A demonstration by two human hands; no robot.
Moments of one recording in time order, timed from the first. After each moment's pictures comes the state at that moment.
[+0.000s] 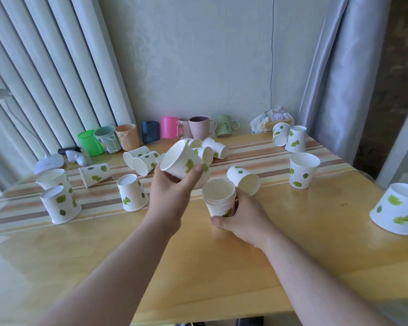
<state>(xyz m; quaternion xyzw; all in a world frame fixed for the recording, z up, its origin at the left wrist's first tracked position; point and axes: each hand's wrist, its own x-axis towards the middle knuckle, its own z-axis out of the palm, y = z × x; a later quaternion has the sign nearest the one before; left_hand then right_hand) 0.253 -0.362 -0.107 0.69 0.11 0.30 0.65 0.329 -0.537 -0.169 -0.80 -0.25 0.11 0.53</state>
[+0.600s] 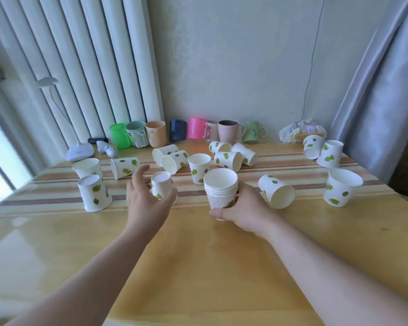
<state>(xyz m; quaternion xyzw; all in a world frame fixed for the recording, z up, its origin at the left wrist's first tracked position) 0.195 -0.262 -0.132 0.78 0.30 0.36 0.42 0.329 -0.465 -0.133 -0.81 -0.30 0.14 0.48</state>
